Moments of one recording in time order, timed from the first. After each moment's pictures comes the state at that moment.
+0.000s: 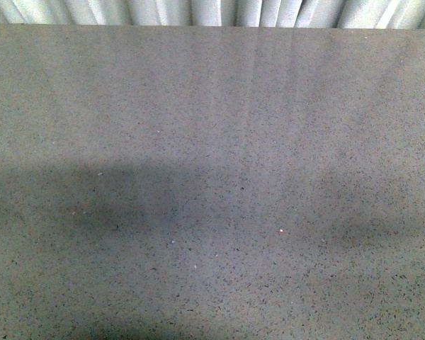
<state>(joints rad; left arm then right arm) 0.00 0.02 0.01 0.00 0.00 0.00 0.00 0.00 0.02 0.00 0.00 0.00</state>
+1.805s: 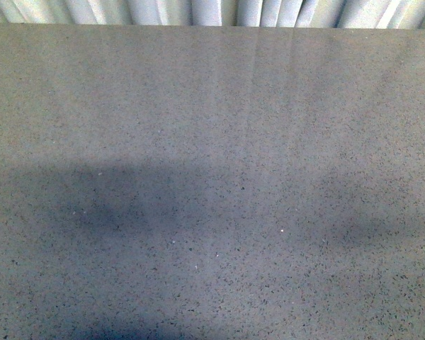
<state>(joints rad) 0.54 1.55 0.19 0.97 0.30 0.08 0.00 0.00 0.02 0.00 0.00 0.00</state>
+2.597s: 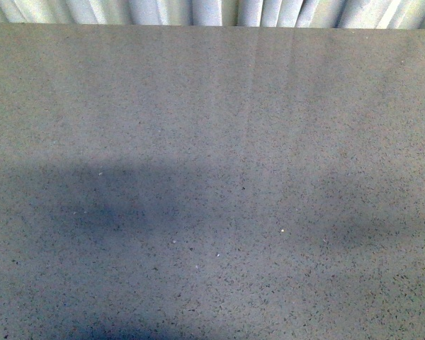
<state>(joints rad) 0.67 1.73 0.18 1.06 0.37 0.15 0.00 0.00 0.02 0.00 0.00 0.00</state>
